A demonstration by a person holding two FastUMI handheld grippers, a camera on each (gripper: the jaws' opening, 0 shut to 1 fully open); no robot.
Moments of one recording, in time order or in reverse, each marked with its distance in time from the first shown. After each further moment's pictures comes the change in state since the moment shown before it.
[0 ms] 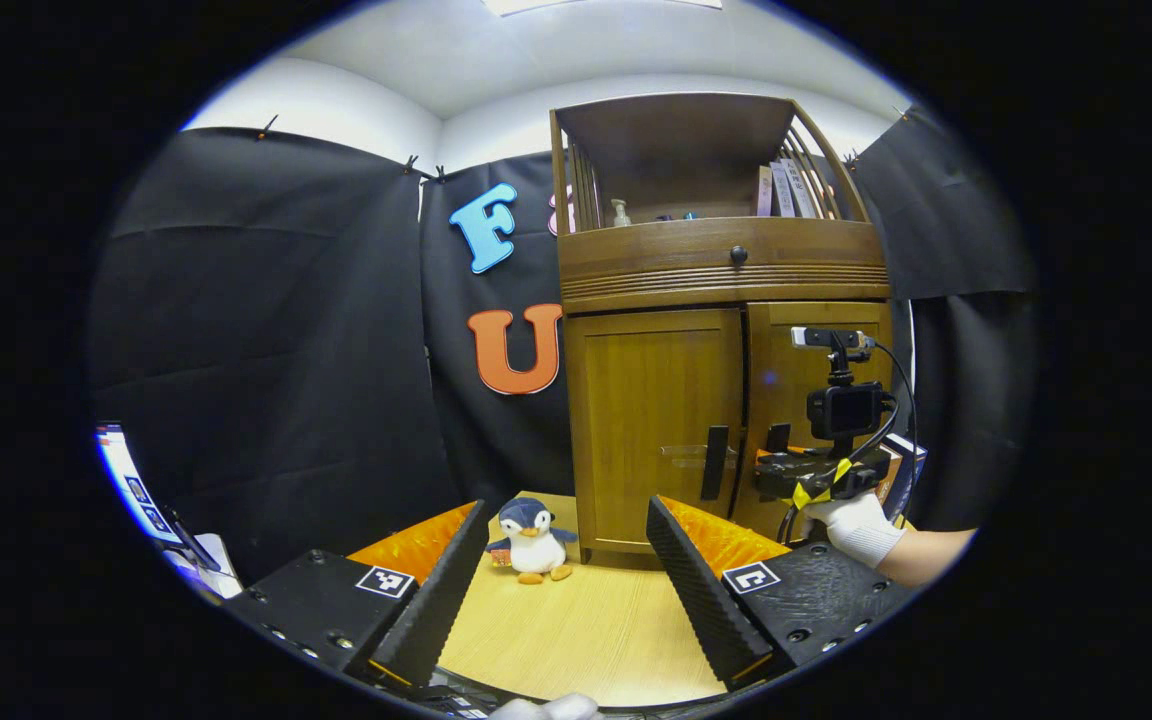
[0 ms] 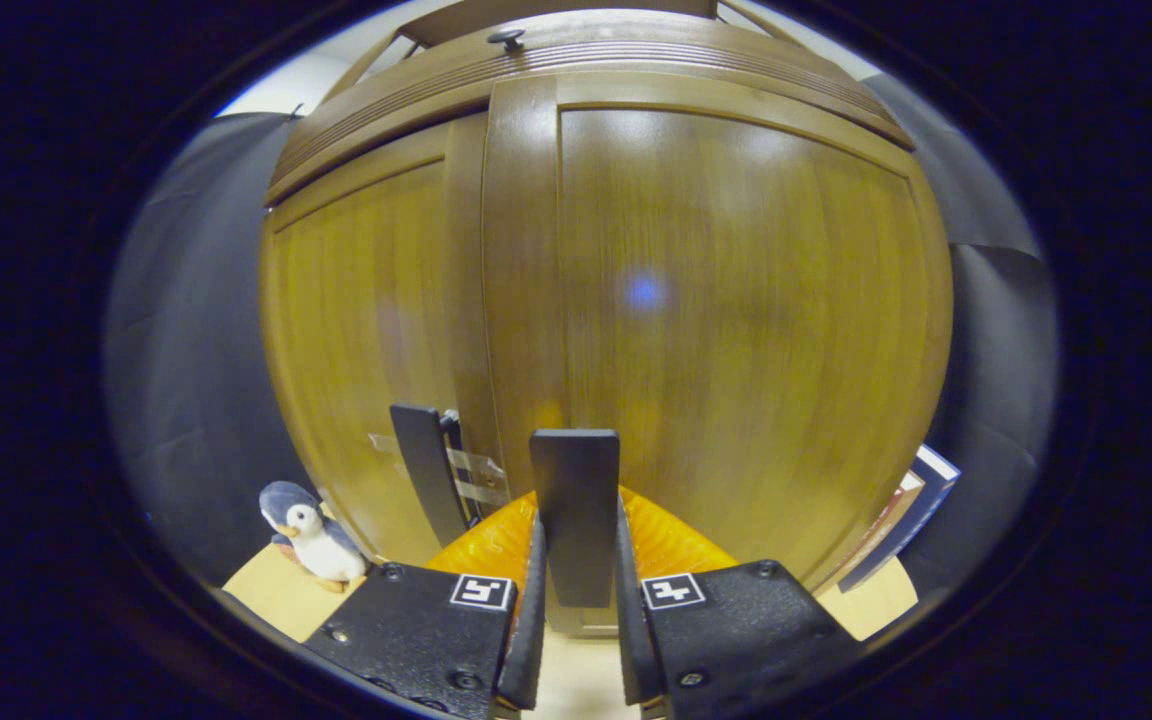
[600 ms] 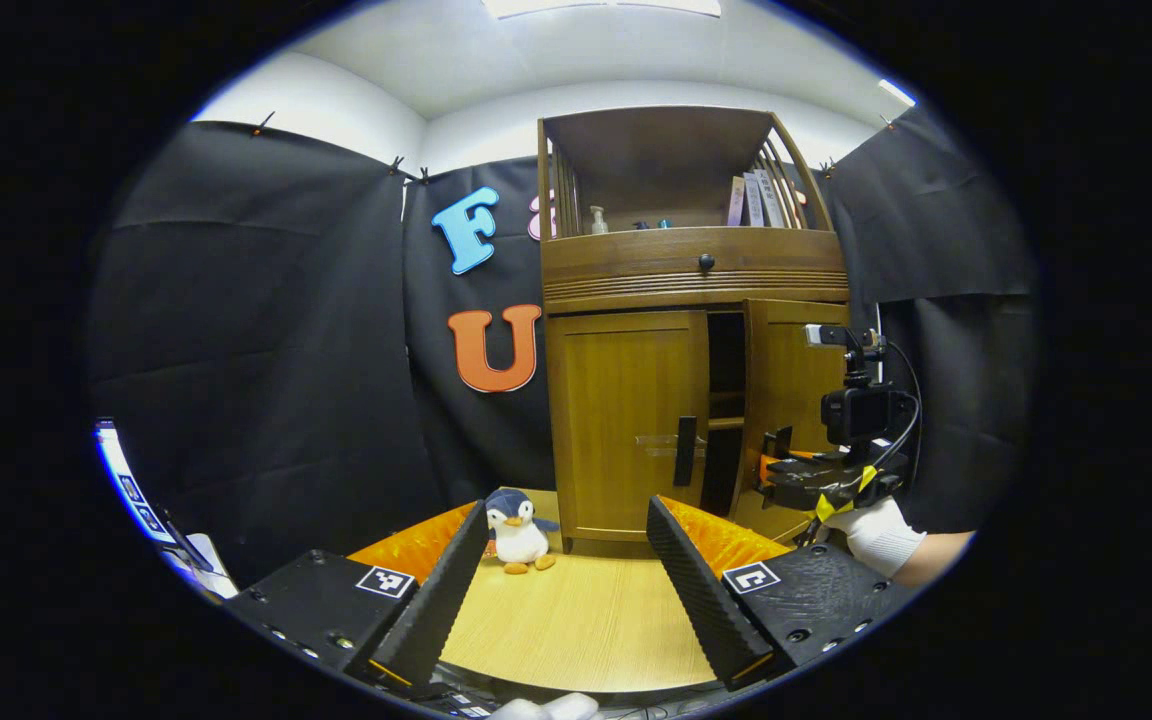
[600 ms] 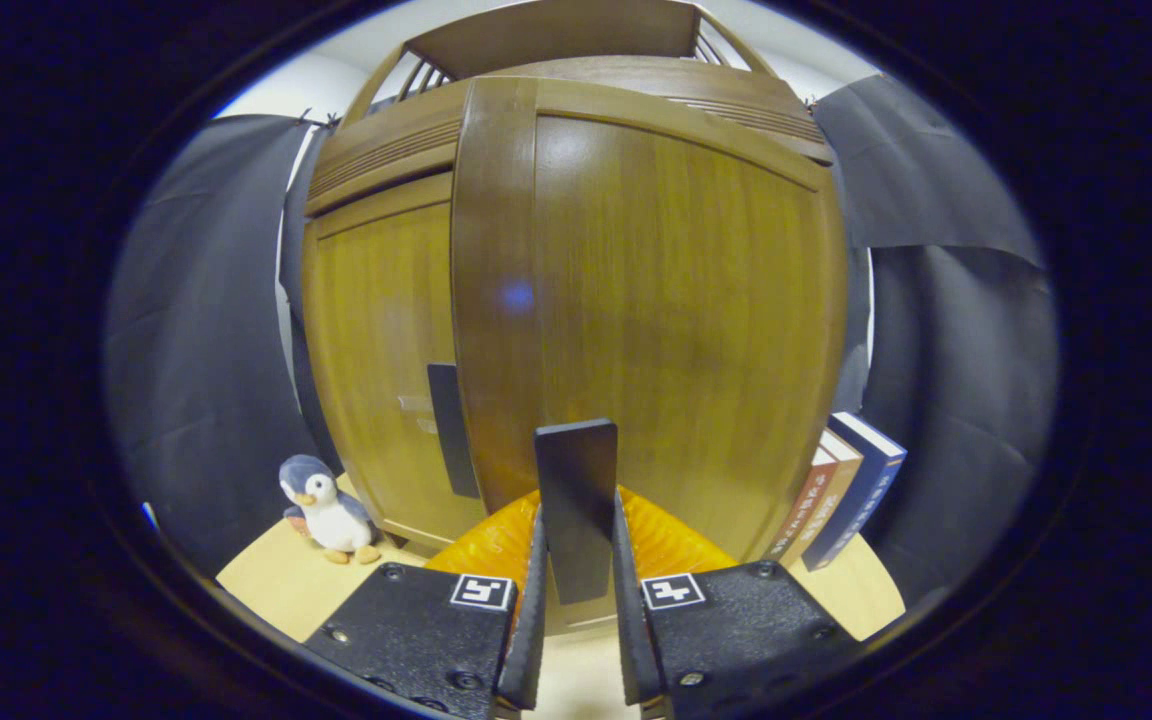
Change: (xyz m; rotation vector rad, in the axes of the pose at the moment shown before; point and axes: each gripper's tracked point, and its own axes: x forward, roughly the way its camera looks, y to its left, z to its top) left arm -0.041 -0.002 -0.010 -0.004 -0.012 -0.099; right arm -0.092 -0.030 -0.025 -0.004 -0.015 -0.032
